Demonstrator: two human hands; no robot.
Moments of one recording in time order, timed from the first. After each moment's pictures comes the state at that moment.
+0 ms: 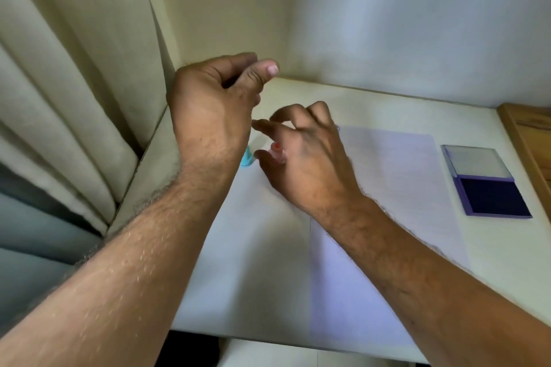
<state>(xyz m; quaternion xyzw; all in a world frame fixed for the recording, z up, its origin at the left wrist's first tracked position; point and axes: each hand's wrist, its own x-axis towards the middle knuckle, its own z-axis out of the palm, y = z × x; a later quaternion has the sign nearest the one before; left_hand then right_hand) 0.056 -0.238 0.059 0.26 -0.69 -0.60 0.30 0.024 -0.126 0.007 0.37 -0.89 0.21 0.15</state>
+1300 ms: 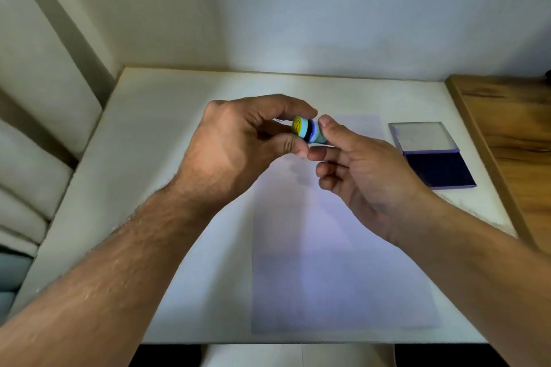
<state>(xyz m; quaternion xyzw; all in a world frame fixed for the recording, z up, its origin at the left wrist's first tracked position) 0.051 -0.166 0.041 -0.02 -0.85 -0.52 0.14 0.018 -0.002 0.045 -0.14 -0.66 0.69 -0.27</state>
